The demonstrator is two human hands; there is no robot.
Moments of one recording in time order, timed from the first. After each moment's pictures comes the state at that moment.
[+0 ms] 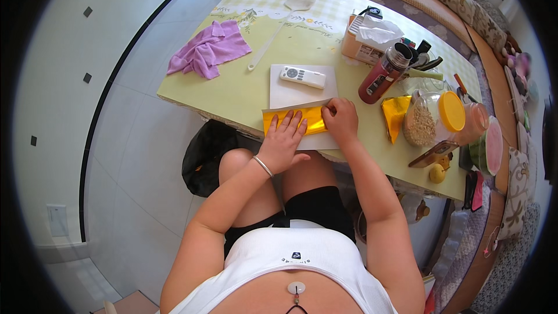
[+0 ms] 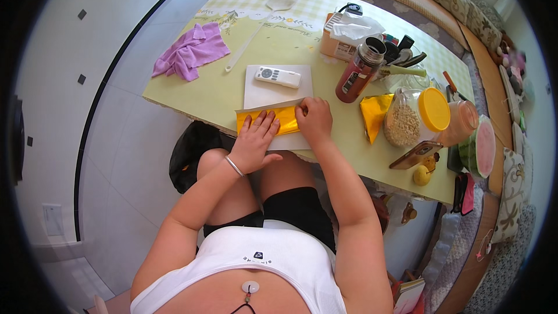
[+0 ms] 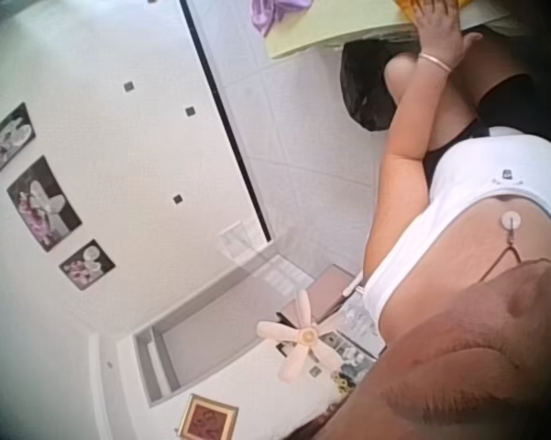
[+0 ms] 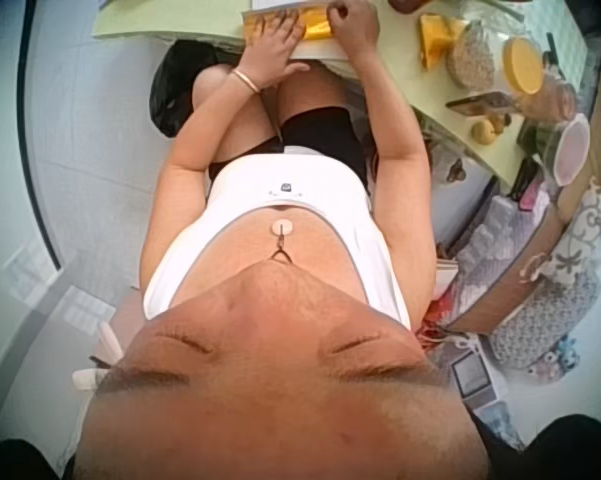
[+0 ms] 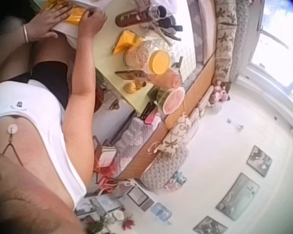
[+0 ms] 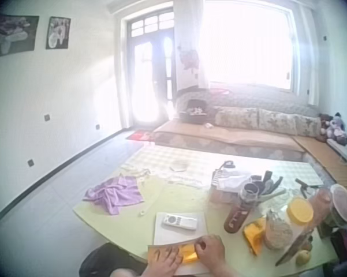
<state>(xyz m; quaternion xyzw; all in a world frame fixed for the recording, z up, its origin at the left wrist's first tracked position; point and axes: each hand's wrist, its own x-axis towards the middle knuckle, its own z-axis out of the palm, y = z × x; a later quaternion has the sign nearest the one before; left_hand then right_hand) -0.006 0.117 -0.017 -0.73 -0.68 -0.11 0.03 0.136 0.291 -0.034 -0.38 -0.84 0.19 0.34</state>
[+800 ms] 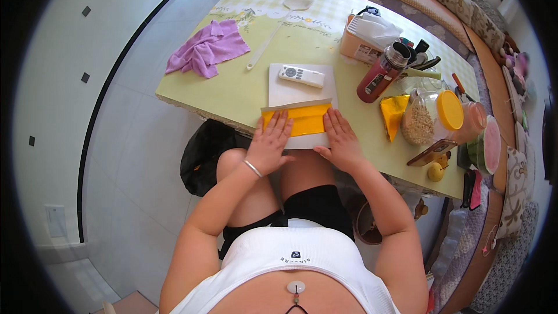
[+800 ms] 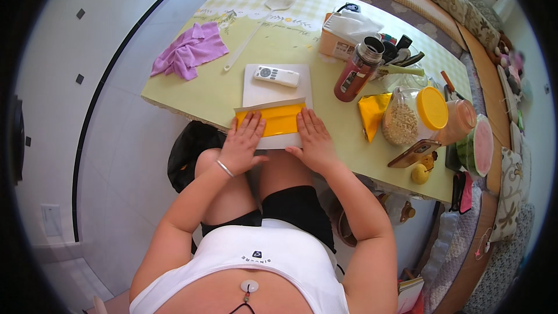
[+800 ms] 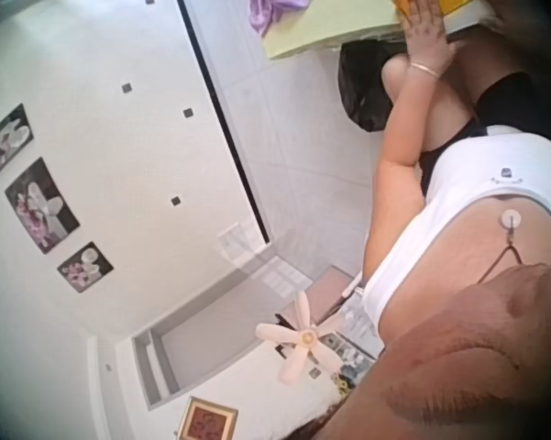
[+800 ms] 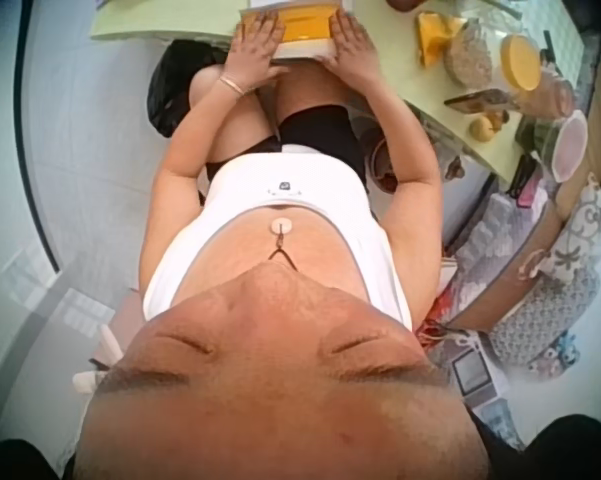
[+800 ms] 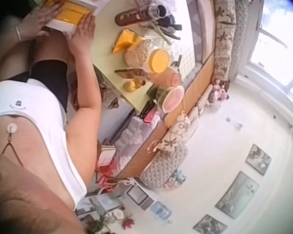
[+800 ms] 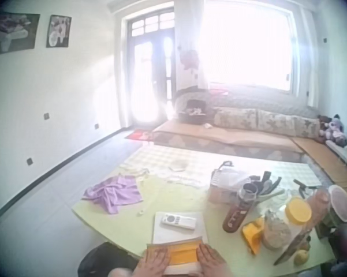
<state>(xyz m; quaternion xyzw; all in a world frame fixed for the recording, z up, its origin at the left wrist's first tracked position) -0.021 0.096 -0.027 -0.70 -0.71 -0.06 0.00 0.196 0.250 -0.027 -0.25 -0.96 0.12 0.09</state>
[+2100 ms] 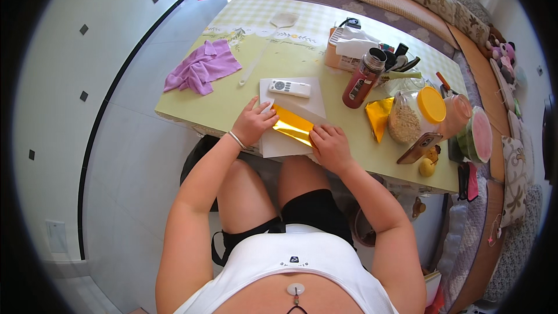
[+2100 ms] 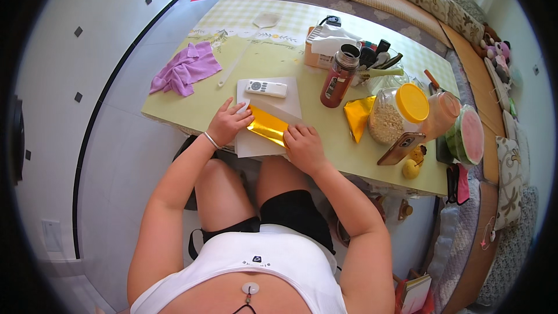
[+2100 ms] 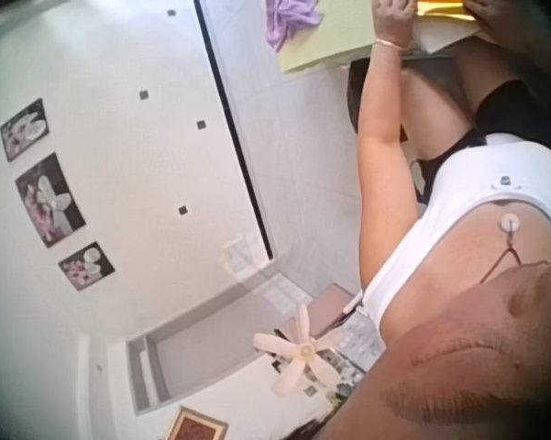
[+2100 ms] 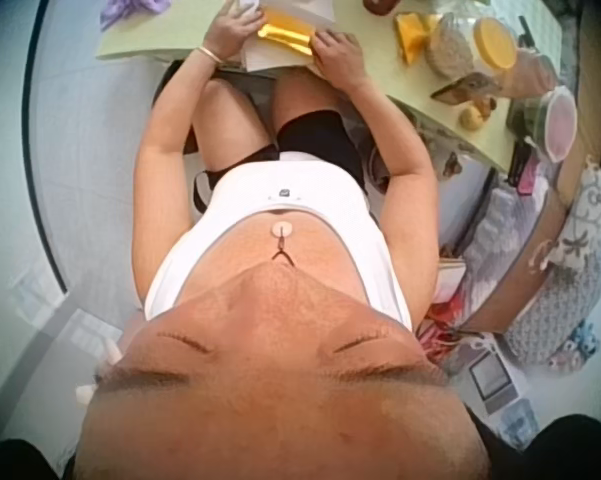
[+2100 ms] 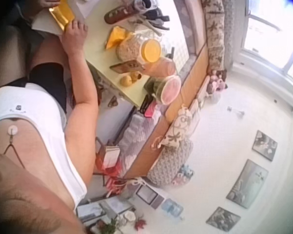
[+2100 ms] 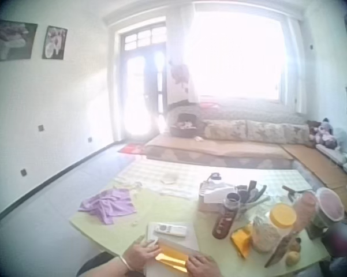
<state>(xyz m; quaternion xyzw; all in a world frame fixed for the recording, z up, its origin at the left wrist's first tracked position) -0.106 0.157 -0.017 -0.80 -0.54 -0.14 0.21 0.188 0.242 -0.009 -0.18 -0.94 -0.01 0.28</state>
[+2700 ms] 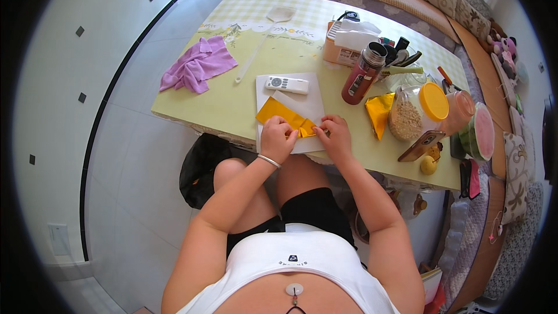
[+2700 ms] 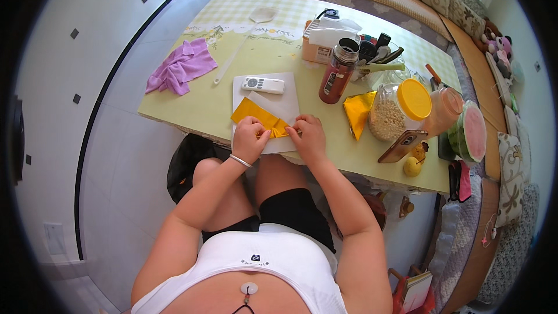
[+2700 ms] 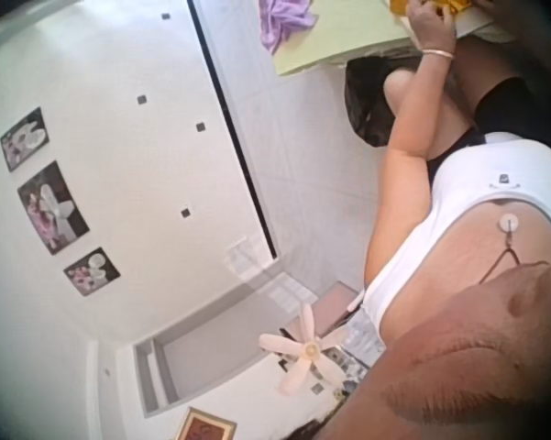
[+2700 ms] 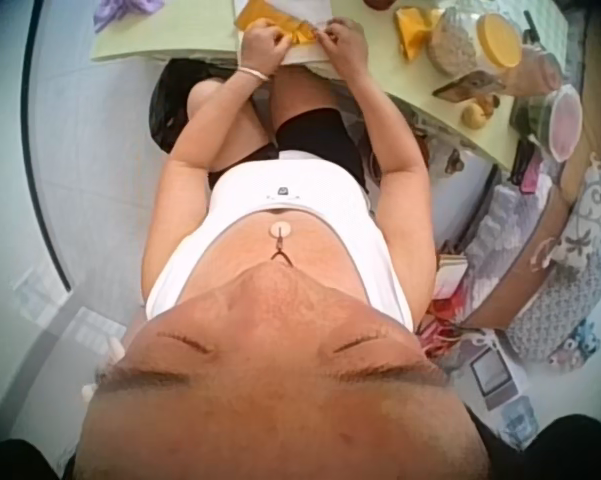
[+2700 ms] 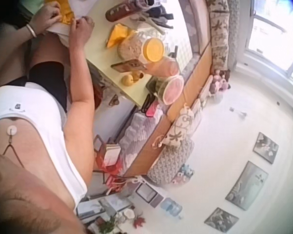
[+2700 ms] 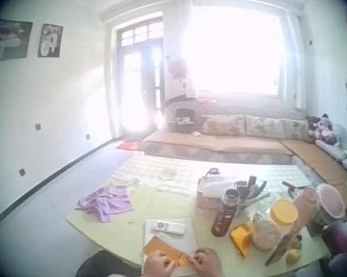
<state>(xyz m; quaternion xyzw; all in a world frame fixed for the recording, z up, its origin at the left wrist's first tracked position) 0.008 0.159 -0.026 -0.56 -0.72 -0.42 -0.04 0.184 0.261 -0.029 -0.34 -0.82 0.26 0.37</state>
